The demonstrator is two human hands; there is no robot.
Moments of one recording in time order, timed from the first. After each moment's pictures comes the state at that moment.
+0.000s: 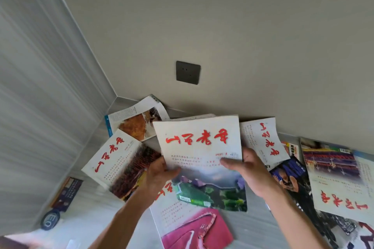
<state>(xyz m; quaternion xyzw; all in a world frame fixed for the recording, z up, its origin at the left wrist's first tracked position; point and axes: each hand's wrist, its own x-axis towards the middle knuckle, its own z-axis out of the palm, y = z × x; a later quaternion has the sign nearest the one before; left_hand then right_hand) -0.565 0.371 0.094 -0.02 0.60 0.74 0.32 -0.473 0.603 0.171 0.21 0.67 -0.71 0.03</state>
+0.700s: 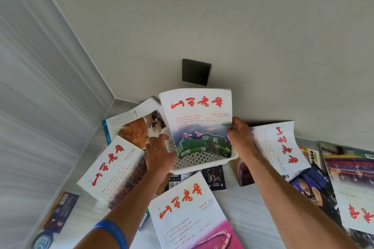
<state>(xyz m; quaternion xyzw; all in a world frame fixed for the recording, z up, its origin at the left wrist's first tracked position) -0.676 0.397 0.034 0.01 0.94 0.32 0.14 -0.633 0.640 0.044 0.35 0.79 -0.51 -0.05</state>
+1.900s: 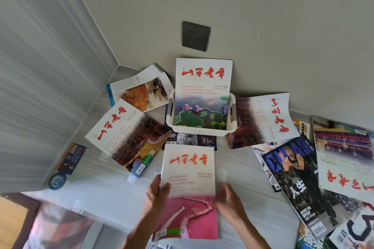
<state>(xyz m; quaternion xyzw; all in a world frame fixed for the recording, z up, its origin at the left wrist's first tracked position) -0.452 0.331 -0.003 -0.17 0.79 0.53 0.25 -0.367 0.541 -0.019 0.38 0.76 -0.48 0.23</state>
